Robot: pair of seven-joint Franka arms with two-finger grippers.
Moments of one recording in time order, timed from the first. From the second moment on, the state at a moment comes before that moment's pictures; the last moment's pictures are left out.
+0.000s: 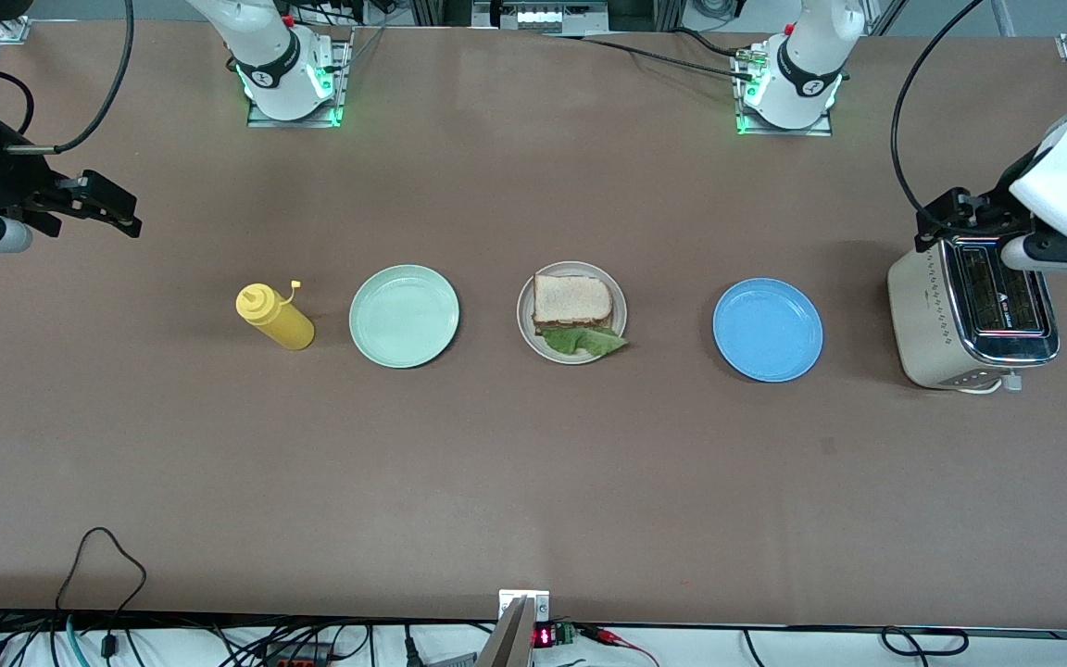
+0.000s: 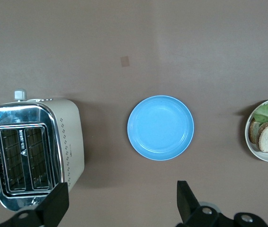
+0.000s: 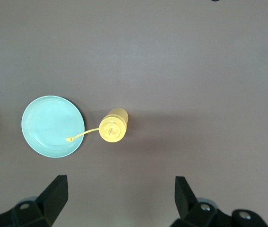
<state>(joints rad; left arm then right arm) 0.01 -0.02 -0.05 -1.68 0.00 1.65 0.00 -0.05 0.02 0.12 -1.59 0.00 1.59 0.07</state>
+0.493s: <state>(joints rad) -0.01 -0.06 -0.04 -1.70 0.00 1.61 0.00 -0.05 0.02 0.12 -1.59 0.00 1.59 0.07</state>
